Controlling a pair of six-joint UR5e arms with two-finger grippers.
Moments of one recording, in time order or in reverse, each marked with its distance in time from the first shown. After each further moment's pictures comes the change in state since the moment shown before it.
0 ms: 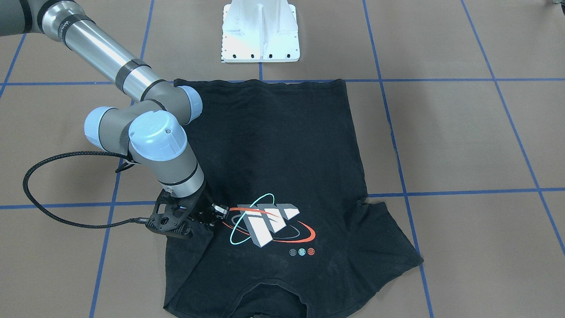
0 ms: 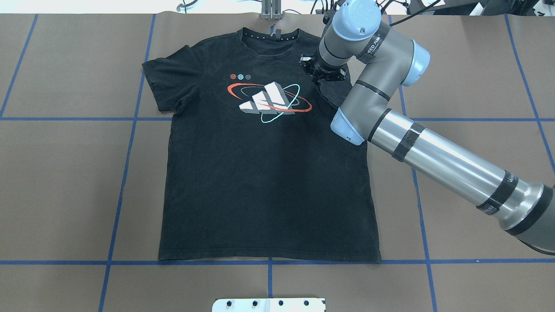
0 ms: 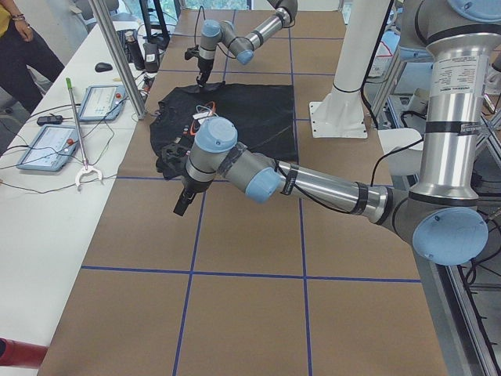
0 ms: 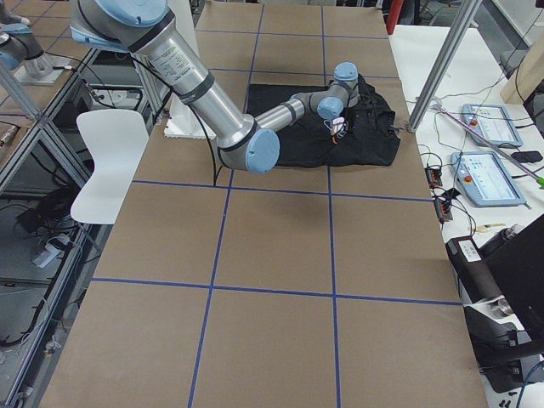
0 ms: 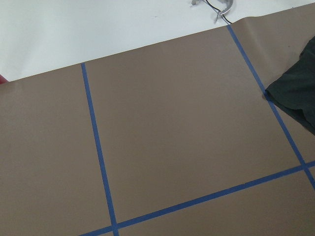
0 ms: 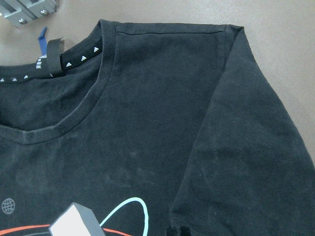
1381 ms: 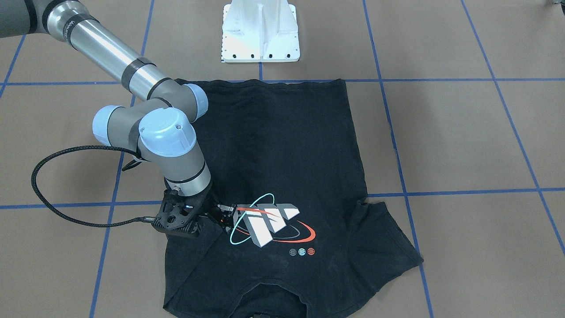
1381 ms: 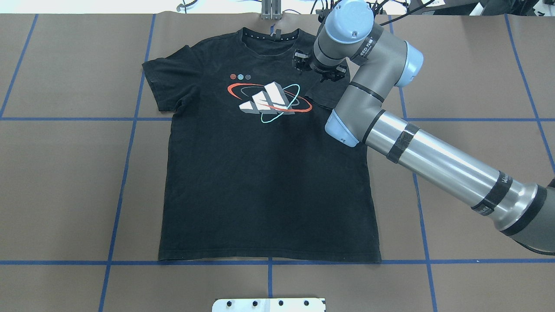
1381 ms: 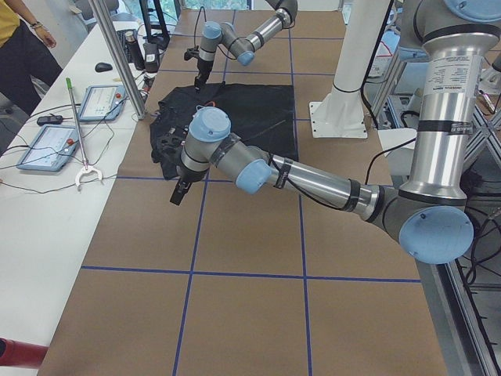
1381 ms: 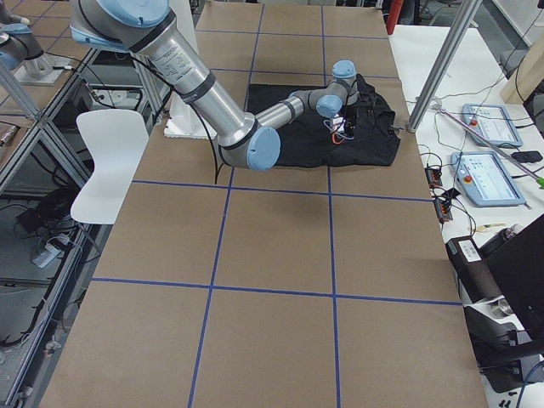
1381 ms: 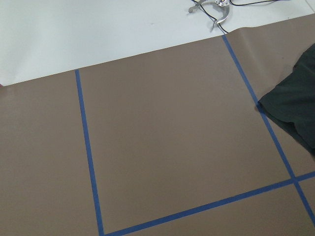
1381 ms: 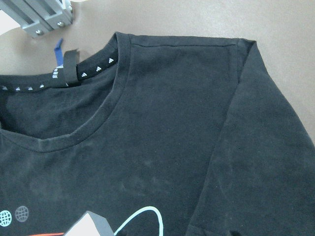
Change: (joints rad) left arm 0.059 -0.071 0.002 -0.001 0.000 -0.120; right arm -0.008 0.023 -0.004 0.004 -0.051 0.001
